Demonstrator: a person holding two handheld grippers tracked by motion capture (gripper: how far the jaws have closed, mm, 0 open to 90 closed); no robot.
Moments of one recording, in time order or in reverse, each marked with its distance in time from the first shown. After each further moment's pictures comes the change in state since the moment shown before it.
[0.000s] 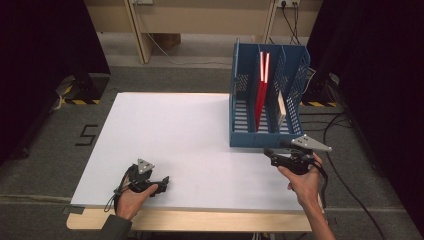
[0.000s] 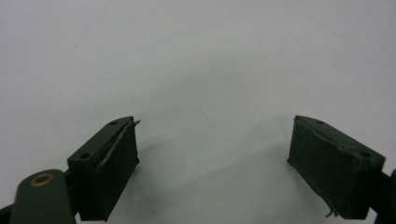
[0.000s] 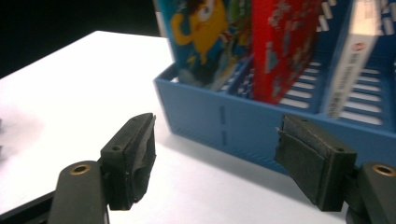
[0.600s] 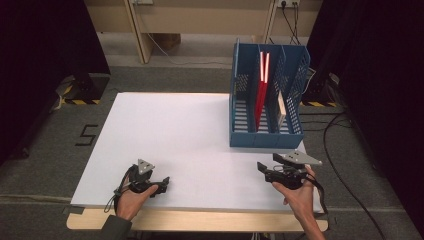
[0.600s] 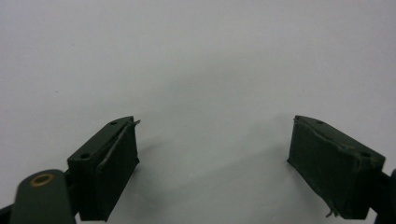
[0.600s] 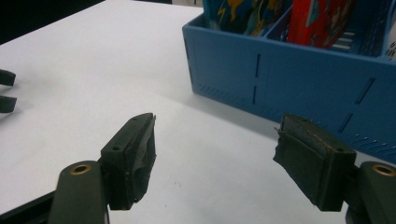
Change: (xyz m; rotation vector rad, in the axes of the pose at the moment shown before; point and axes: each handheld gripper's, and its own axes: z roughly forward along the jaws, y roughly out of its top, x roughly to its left) left arm 0.000 0.000 -0.001 0.000 -0.004 0.002; right arm 0.017 -0.036 0.001 0.065 0.033 -0.051
